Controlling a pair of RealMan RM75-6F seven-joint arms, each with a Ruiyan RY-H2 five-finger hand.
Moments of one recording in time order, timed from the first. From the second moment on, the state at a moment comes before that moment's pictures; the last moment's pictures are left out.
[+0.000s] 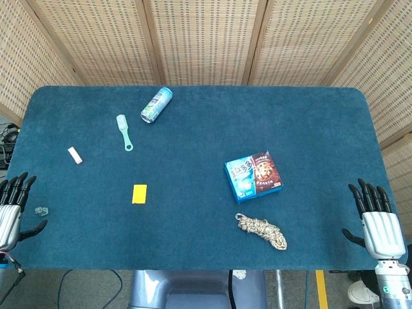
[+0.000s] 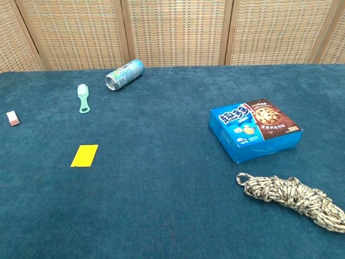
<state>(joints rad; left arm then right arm) -0.09 -1.14 -0.05 -1.62 1.47 1.49 0.10 0.08 -1.18 0.07 -1.59 -1.50 1.50 -0.13</state>
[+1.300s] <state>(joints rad) -0.17 -1.30 -0.05 -1.55 1.48 1.36 0.22 0.09 -1.15 0.04 -1.63 -1.50 1.44 -0.14</state>
